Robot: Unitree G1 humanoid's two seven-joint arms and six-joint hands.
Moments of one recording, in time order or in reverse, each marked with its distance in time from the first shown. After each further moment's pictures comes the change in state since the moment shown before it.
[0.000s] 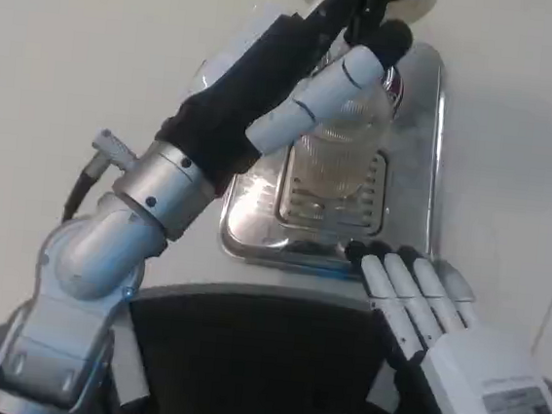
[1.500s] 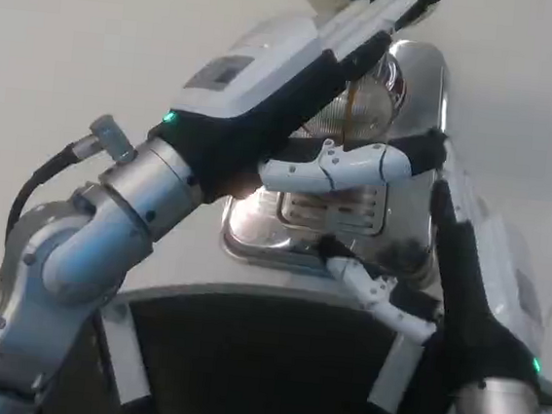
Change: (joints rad) left arm -0.015 0.179 -0.073 -0.034 0.329 -0.125 -0.004; right arm -0.427 0.283 -0.017 0.247 0.357 0.278 -0.003
